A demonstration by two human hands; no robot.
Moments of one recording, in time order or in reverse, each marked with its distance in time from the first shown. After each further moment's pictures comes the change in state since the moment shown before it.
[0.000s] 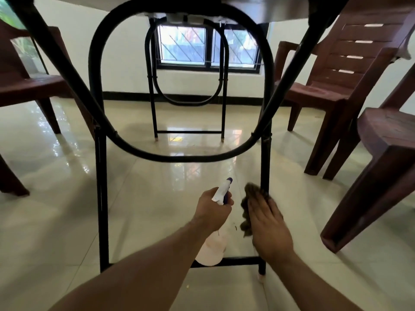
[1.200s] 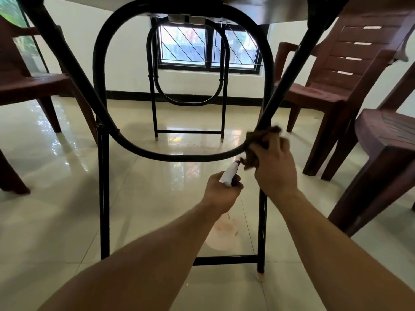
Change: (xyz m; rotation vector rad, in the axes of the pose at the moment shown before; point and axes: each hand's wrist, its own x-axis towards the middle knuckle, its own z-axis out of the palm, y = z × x) left_hand 0.000 0.057 0.002 -0.193 0.004 -0.086; right_hand 0.124 0.014 -0.115 0.146 0.245 0.233
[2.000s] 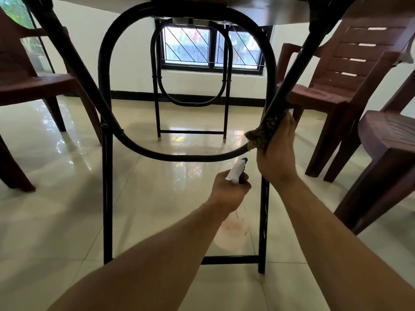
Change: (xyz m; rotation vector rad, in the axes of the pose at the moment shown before) left_hand -0.008 0.015 0.009 -0.062 -0.028 -0.041; right_hand 0.024 -0.003 -0.015 0.689 0.170 0.071
